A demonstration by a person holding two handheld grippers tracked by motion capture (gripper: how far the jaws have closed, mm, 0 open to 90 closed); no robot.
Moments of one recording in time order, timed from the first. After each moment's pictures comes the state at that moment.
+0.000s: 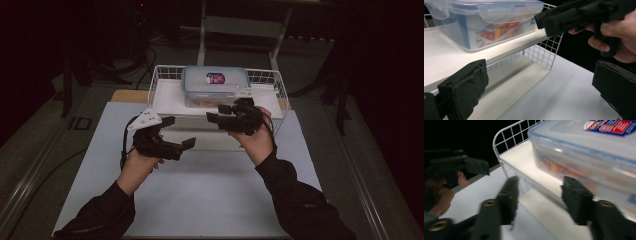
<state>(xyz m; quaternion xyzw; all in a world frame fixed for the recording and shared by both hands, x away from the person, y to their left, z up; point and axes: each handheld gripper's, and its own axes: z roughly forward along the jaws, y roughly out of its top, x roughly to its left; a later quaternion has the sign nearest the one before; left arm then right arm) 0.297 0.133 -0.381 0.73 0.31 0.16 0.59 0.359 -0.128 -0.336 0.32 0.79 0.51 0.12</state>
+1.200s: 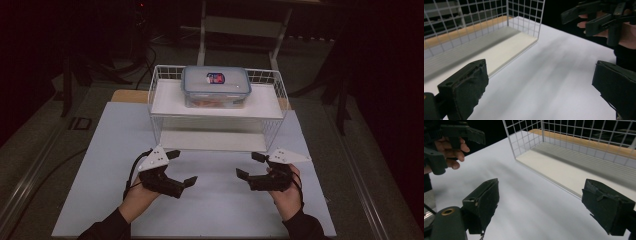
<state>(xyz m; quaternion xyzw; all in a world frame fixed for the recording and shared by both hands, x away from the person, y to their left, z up) 0.259 0.126 -0.462 0.78 0.28 0.14 0.55 0.282 -0.226 -0.452 0.31 0.78 0.53 0.13</state>
